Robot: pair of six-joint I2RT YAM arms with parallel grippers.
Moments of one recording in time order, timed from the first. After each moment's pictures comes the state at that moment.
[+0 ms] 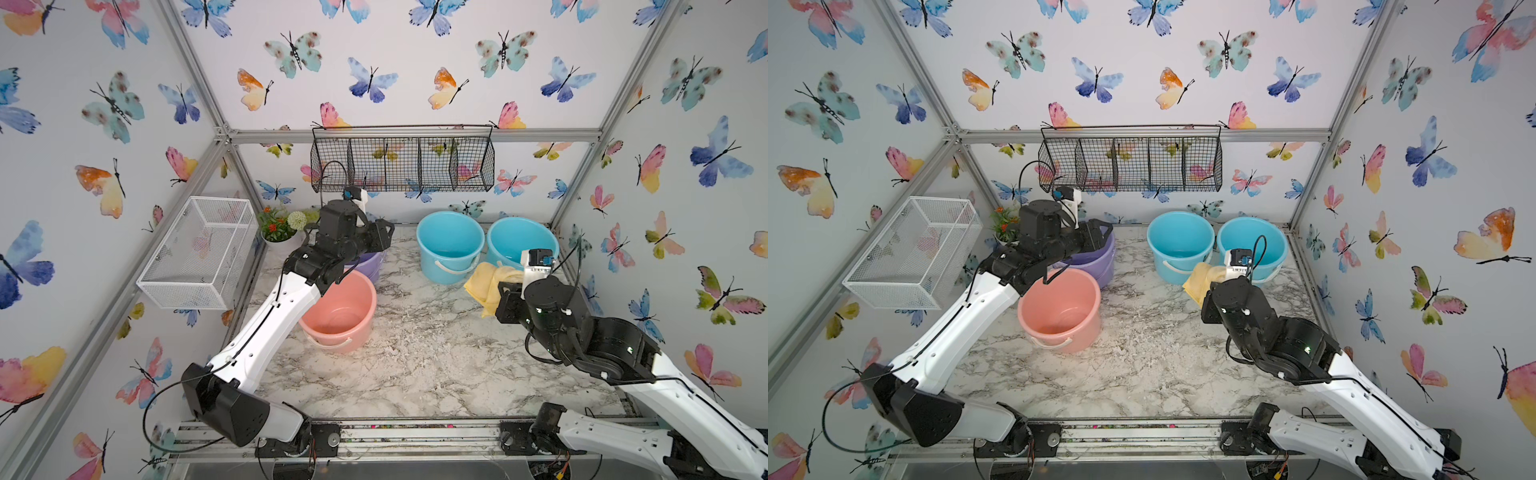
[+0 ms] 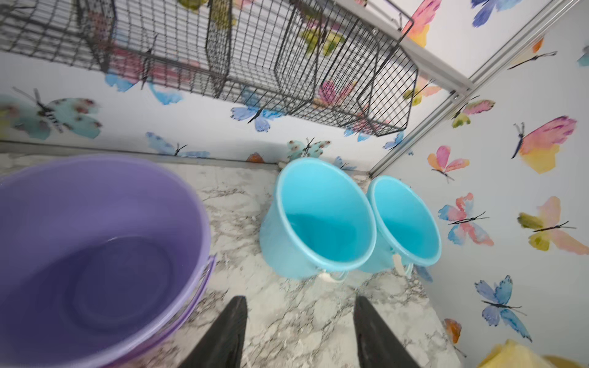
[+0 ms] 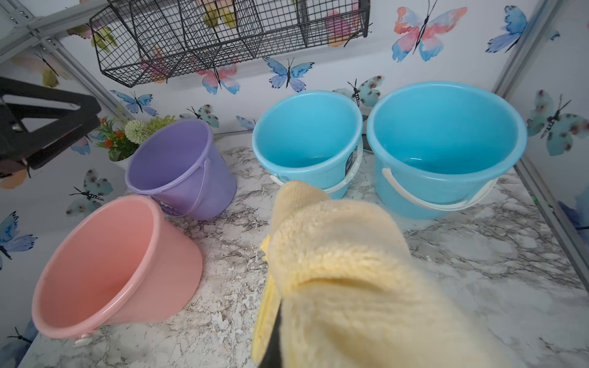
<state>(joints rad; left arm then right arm) -0.49 1.39 1.50 -0.52 0.06 -0.48 0.97 0.94 1.28 -0.92 0.61 0.61</state>
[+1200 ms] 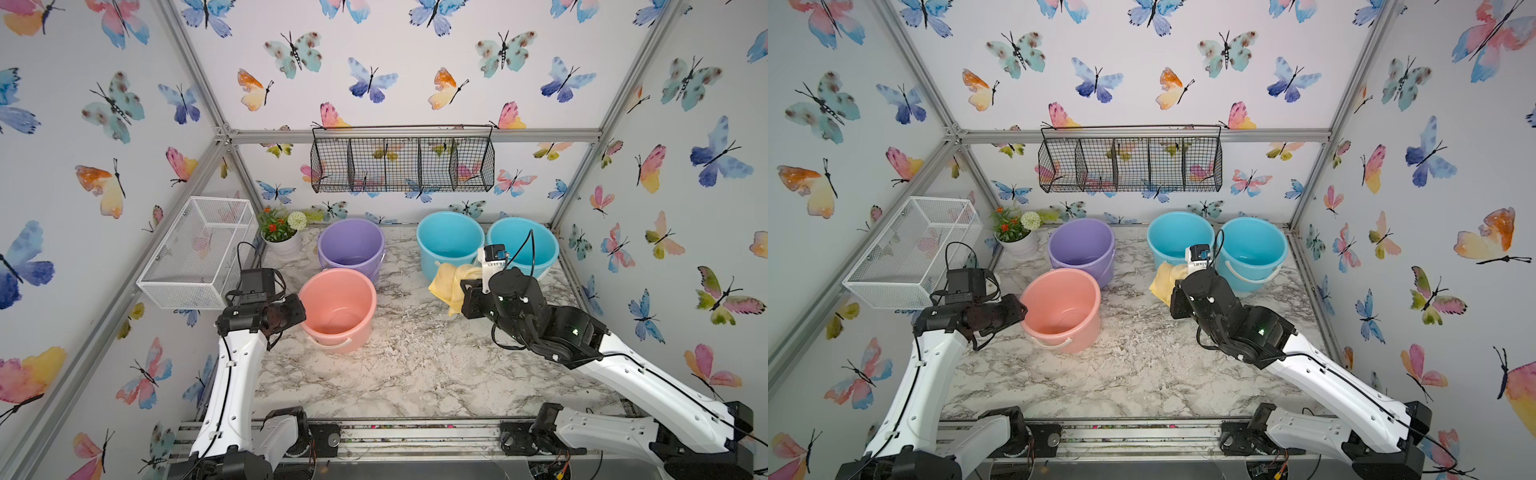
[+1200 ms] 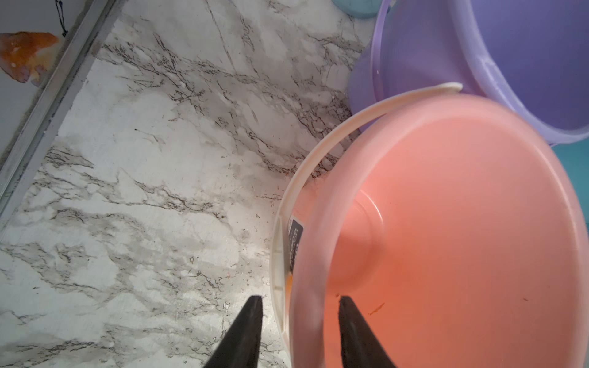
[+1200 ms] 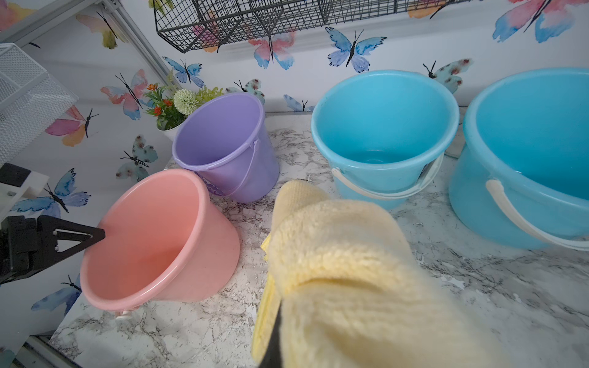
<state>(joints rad) 0.11 1.03 0.99 -0.95 0.16 -0.32 0.97 1.07 1.23 -0.70 0.45 0.53</state>
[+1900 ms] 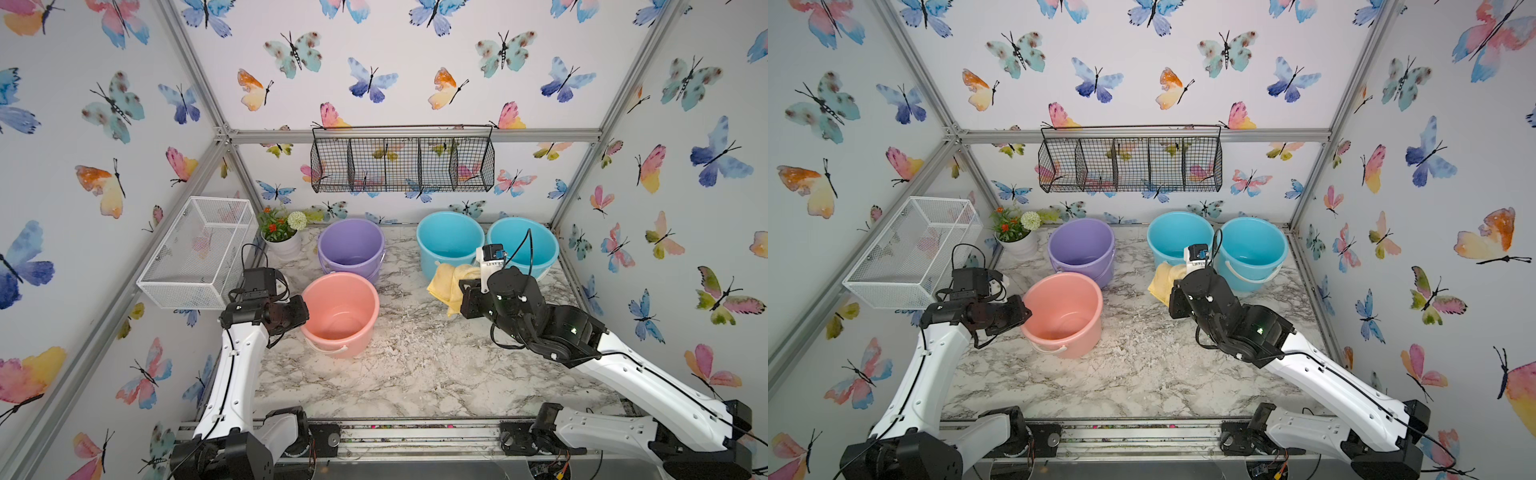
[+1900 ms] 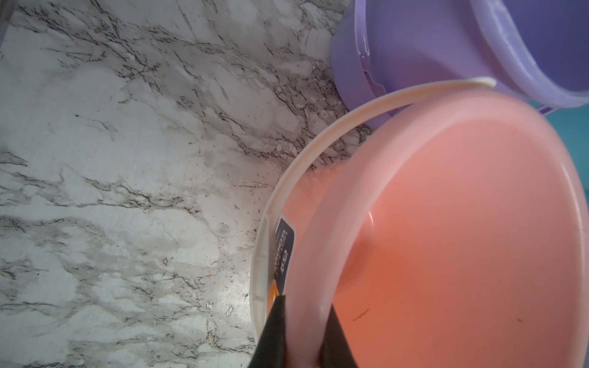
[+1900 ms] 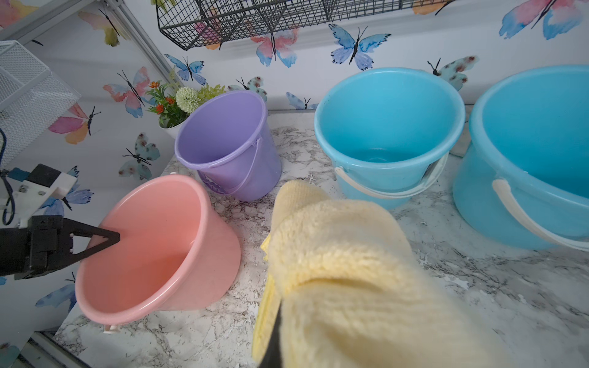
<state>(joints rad) 0.12 1.08 0.99 -0.96 0.27 -0.27 0.97 1.08 1.24 -0.70 0.44 0.53</state>
